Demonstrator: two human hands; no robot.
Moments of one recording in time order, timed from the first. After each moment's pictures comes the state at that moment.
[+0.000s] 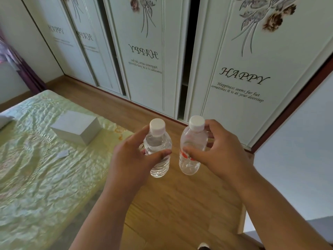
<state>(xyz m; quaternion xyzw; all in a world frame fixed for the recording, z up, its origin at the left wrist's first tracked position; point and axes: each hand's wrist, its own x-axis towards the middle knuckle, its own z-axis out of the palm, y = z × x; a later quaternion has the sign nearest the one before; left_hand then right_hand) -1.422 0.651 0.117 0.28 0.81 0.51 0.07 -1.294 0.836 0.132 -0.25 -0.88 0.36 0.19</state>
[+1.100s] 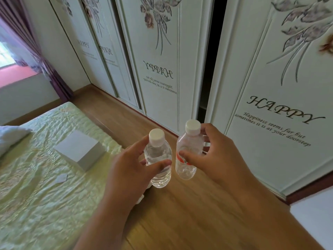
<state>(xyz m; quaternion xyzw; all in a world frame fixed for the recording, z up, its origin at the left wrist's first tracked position) -1.589 0.885 0.121 0.22 0.86 0.45 0.03 -1.507 1.094 0.132 -0.15 -0.89 0.40 0.16</state>
